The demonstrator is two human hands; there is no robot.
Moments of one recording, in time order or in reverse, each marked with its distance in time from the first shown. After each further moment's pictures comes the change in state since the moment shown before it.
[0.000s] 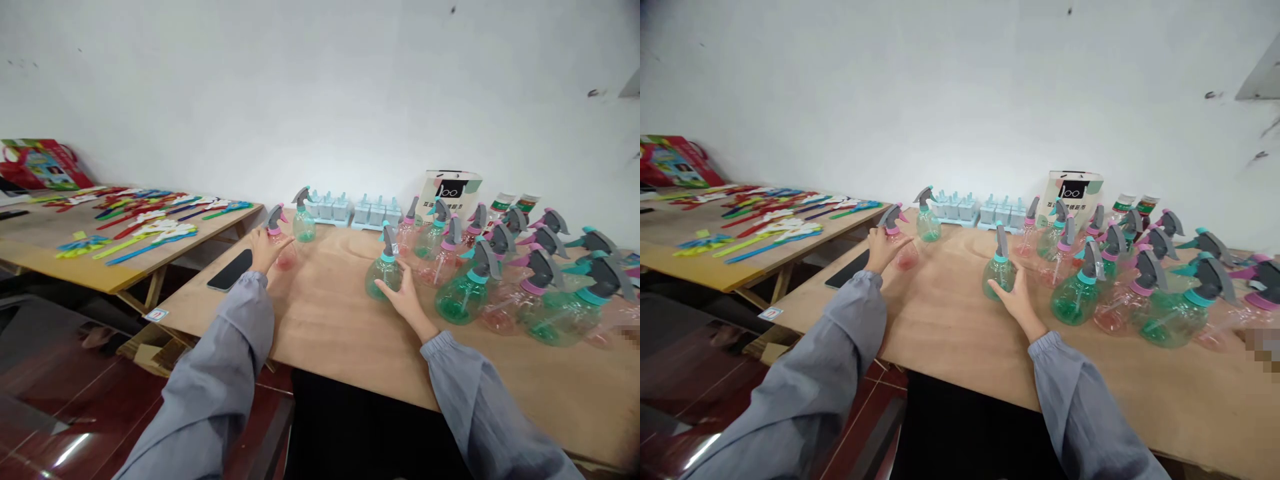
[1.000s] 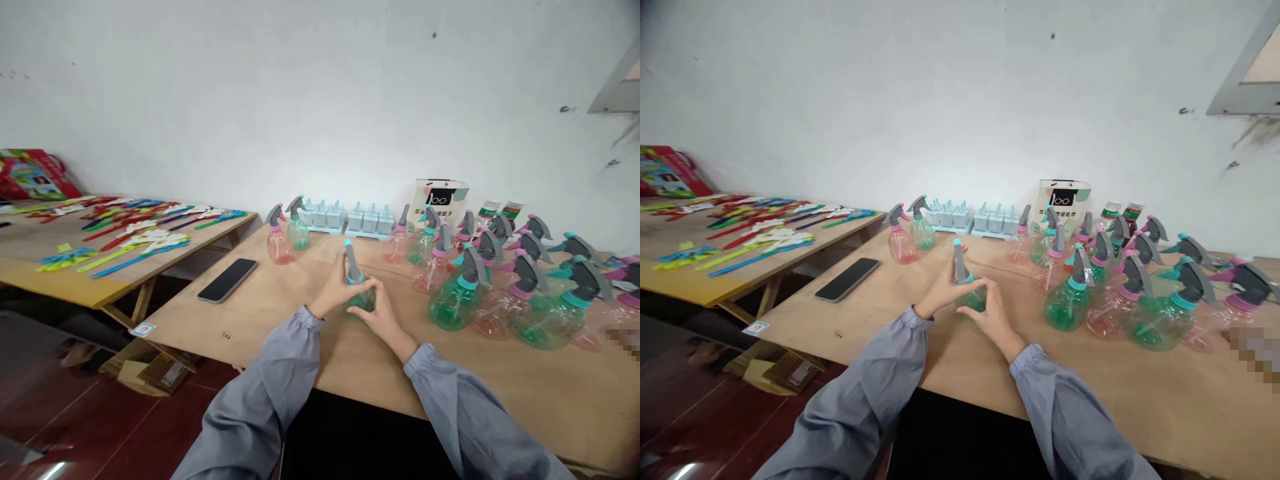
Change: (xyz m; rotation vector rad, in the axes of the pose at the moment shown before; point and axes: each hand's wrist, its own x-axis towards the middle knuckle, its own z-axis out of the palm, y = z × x) left_hand -0.134 0.164 0.038 -0.743 -0.550 0.175; right_hand -0.027 -0.017 0.030 -0.026 -0.155 -0.102
